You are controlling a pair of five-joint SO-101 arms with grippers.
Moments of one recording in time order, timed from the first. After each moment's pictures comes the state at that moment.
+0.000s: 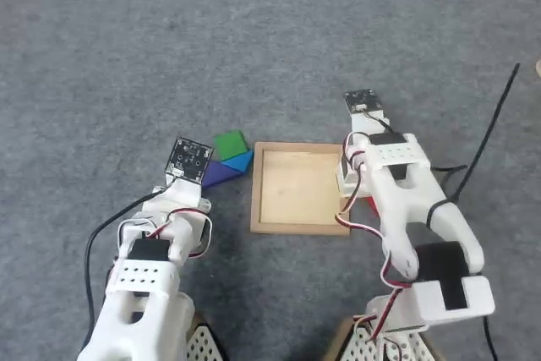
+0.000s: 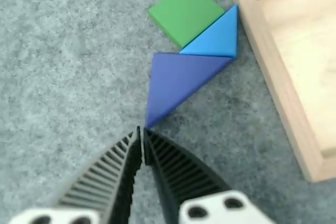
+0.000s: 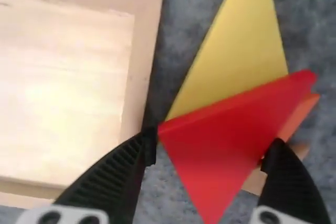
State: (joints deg) left arm -3.5 -54.7 89.5 31.4 -9.5; right arm -10.9 1.2 36.1 54.5 1.7
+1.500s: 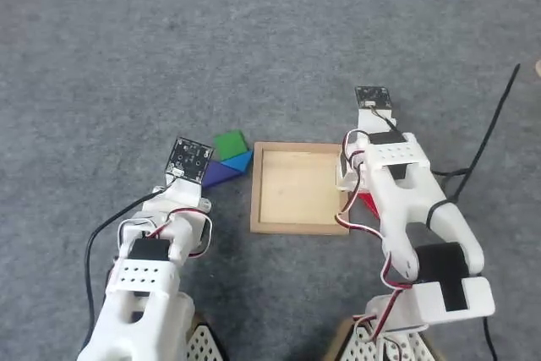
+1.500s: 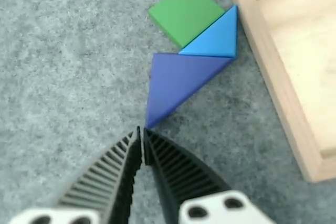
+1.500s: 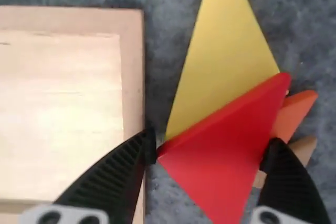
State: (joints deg) left arm -3.5 -54.7 89.5 31.4 -9.5; right arm -11.1 0.6 36.0 53.6 -7.7
